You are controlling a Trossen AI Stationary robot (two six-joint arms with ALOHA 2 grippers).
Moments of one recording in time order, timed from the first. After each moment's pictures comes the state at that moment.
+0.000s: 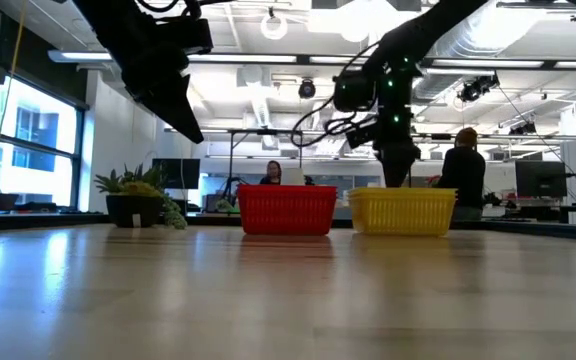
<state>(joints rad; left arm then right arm) -0.03 1.35 0.86 -0.53 -0.51 -0.30 -0.55 1.81 1.33 -0.91 0.27 -0.44</state>
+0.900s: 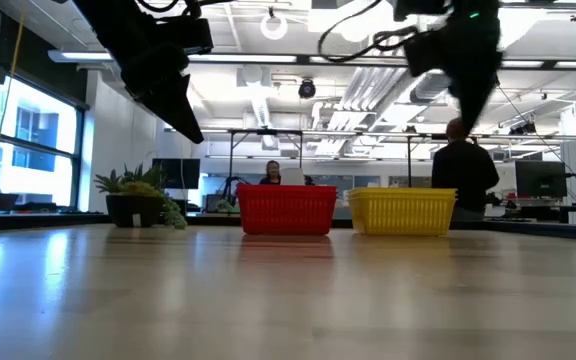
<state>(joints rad) -0.03 1.35 0.86 -0.53 -0.50 -0.30 -0.15 1.37 1.18 -1.23 -0.02 0.33</state>
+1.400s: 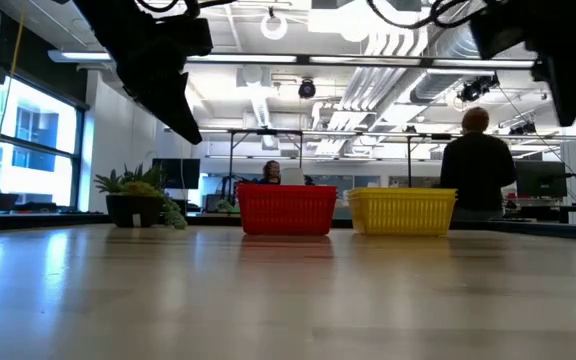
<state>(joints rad) -0.03 1.35 0.86 -0.53 -0.46 -0.31 0.32 1.26 1.03 -1.22 0.02 0.95</state>
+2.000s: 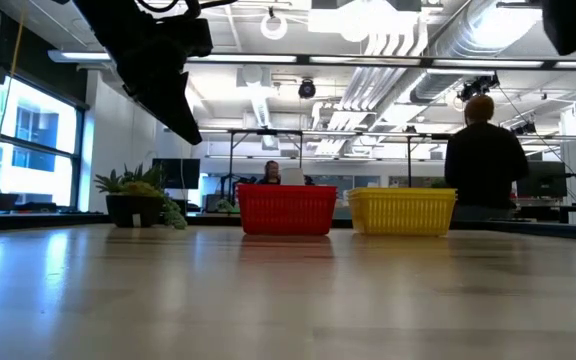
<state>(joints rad) -0.03 1.35 0.86 -0.53 -0.45 -0.33 0.66 1.26 0.91 -0.95 -0.03 1.38</state>
